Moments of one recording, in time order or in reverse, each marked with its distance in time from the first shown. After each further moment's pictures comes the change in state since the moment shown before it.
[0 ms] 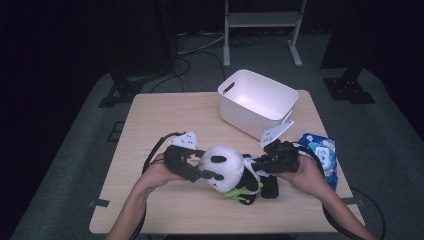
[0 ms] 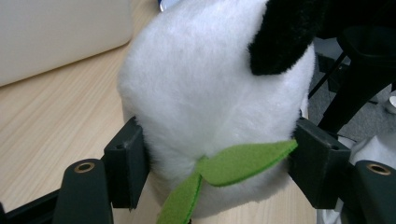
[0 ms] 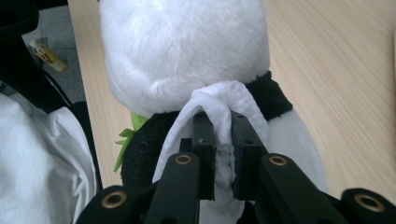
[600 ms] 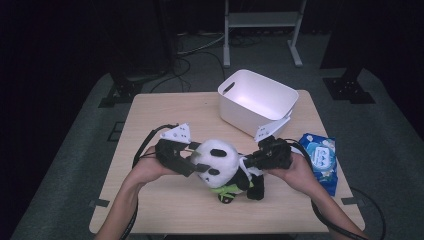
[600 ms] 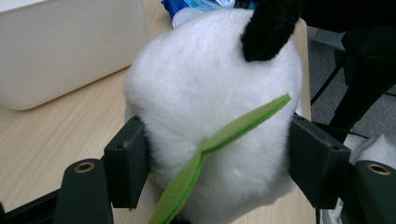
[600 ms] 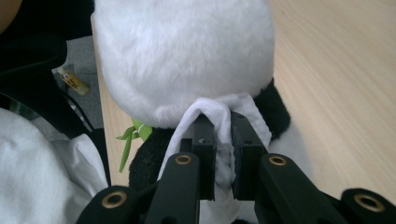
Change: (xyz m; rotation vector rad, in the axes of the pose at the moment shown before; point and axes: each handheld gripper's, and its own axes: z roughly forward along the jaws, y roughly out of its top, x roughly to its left) left arm -0.008 0.023 -0.029 0.018 0.058 0.058; right arm -0.003 0.013 0.008 -0.093 0.074 0.016
